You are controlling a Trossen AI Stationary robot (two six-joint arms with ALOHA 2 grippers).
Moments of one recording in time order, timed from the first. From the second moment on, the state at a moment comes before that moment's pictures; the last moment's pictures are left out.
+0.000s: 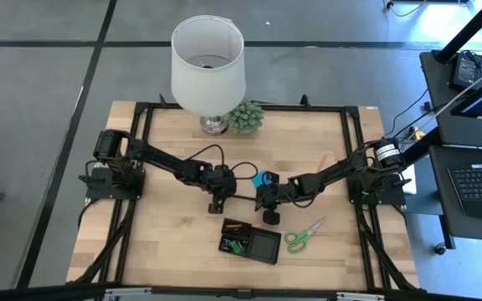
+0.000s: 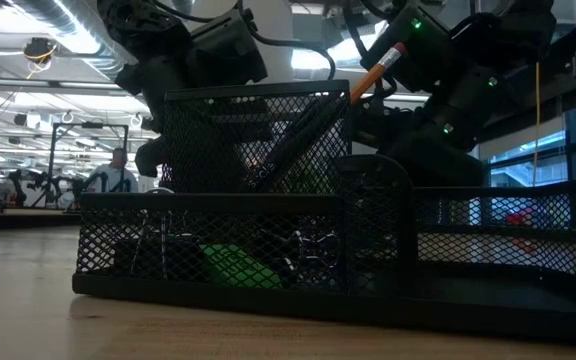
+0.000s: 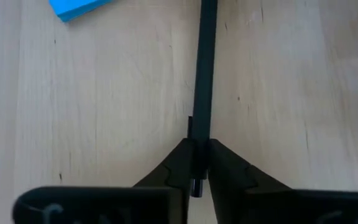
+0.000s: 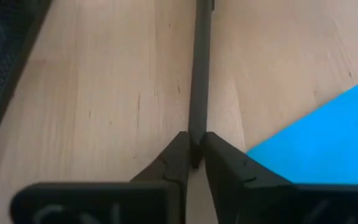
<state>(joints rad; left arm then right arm) -0.05 1.79 0.90 -0.18 -0.01 -0.01 0.19 1.86 0.80 0.10 0.16 0.21</state>
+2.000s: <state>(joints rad) -0.08 1.79 0.90 -0.19 -0.03 -0.12 0.19 1.87 0.80 0.22 0.14 0.40</state>
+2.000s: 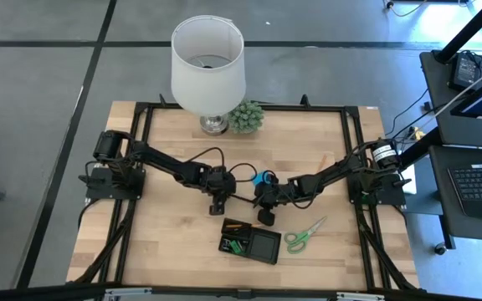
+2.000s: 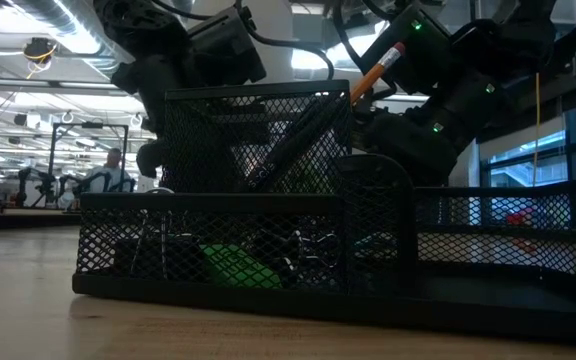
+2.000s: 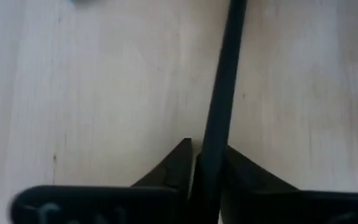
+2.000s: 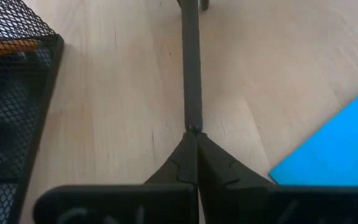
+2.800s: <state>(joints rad) -0.08 1.79 0.90 -0.16 -0.03 -0.12 0.20 1.80 0.79 0.18 0.13 0.35</state>
